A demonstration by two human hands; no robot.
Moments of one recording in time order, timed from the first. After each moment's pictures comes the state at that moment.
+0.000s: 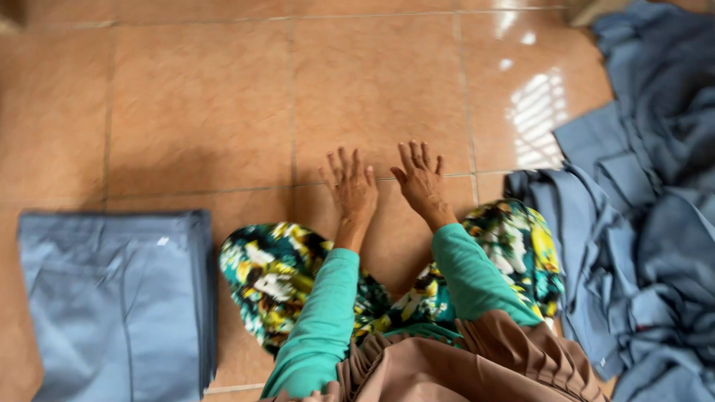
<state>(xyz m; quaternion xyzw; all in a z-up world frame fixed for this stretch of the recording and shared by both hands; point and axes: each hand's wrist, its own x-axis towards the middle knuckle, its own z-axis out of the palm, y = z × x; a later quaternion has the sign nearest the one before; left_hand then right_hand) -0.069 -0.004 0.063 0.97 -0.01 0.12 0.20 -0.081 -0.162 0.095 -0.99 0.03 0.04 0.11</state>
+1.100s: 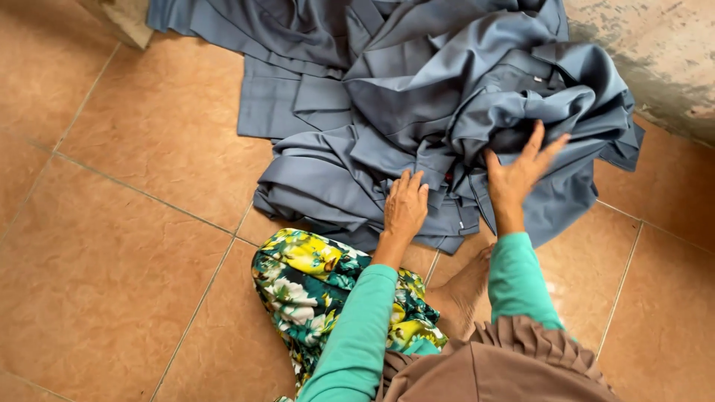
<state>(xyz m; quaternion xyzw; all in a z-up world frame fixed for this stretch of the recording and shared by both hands) -0.357 -0.445 0.075 0.72 -0.57 -0.20 0.35 -0.532 -0.554 0.148 -0.67 0.65 -0.35 -0.01</state>
